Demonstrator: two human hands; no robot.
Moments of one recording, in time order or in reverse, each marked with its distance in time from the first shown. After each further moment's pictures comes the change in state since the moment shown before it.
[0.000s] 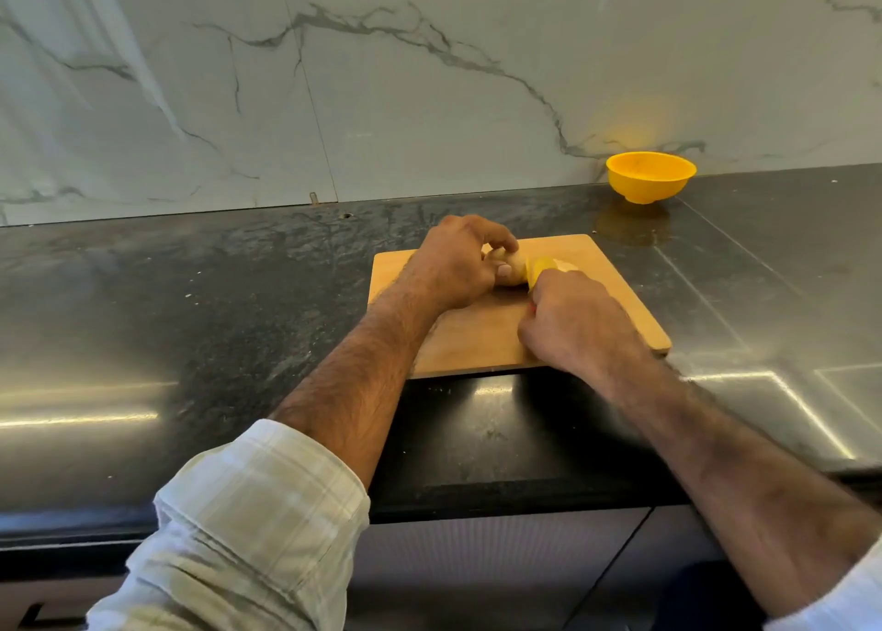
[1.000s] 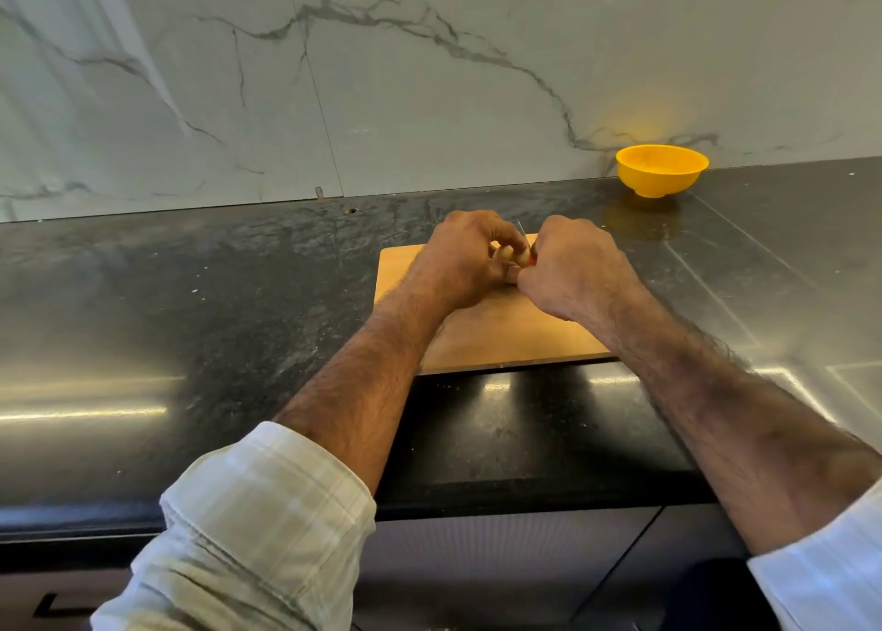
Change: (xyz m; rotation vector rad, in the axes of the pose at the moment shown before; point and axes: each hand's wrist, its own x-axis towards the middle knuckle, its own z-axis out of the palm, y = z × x) left_hand 0.002 -0.004 0.005 -0.017 0.021 0.016; right_hand 0.030 -0.017 -0.016 0.072 0.113 0.007
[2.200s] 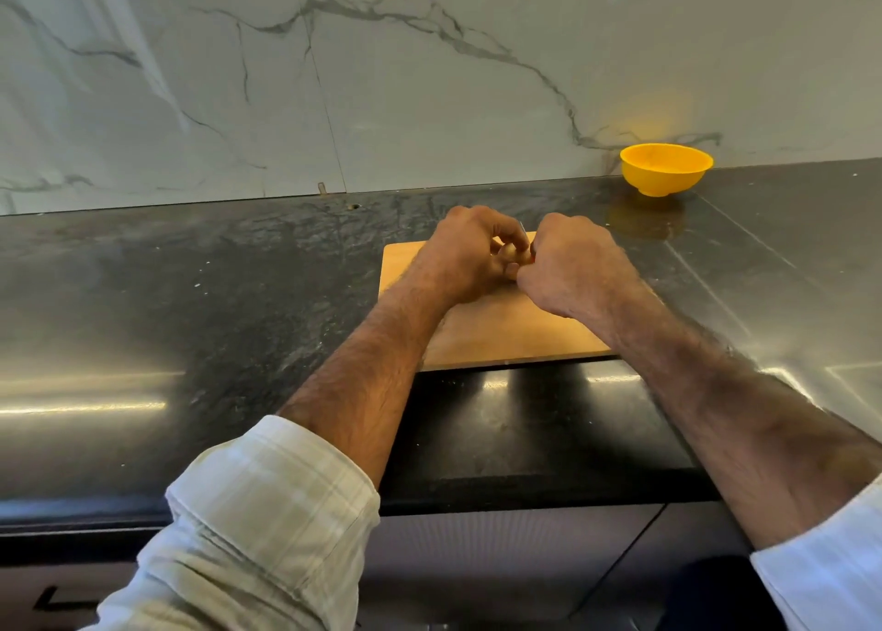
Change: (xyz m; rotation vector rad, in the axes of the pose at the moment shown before) left_hand -0.002 0.000 -0.006 -0.017 -0.032 -0.020; right_hand 0.002 -0.003 0.007 -0.040 0.015 -0.041
